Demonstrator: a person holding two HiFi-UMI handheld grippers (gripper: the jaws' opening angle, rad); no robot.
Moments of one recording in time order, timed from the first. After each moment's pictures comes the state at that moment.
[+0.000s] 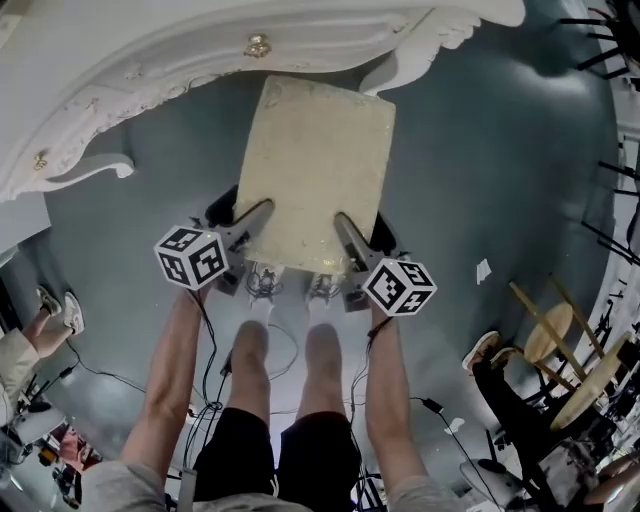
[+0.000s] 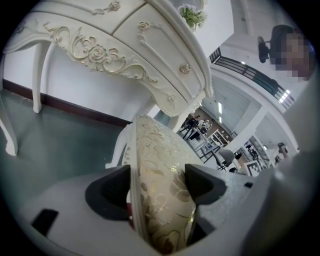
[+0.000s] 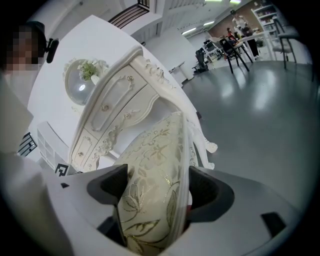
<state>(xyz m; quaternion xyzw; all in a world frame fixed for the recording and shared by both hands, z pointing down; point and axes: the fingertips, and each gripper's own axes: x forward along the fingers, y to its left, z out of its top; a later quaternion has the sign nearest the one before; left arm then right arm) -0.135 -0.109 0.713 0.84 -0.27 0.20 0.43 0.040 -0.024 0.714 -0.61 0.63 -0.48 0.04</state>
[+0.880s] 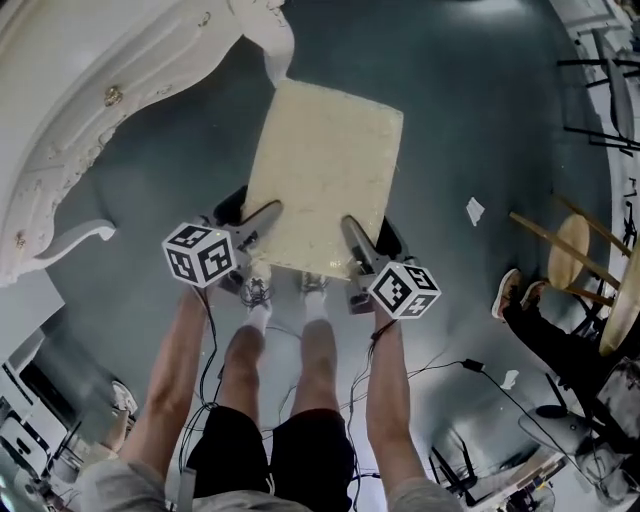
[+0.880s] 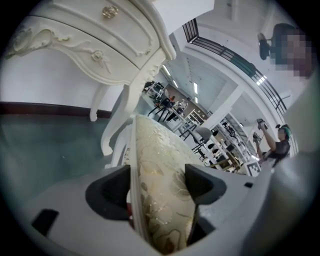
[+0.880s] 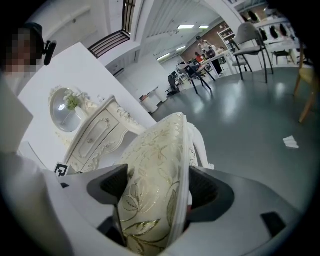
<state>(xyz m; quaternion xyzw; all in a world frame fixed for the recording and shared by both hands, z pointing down) 0.028 -0.007 0.700 0.88 -0.11 0.26 0.38 0.162 0.135 0.698 -0.72 0.51 -0.45 0.13</state>
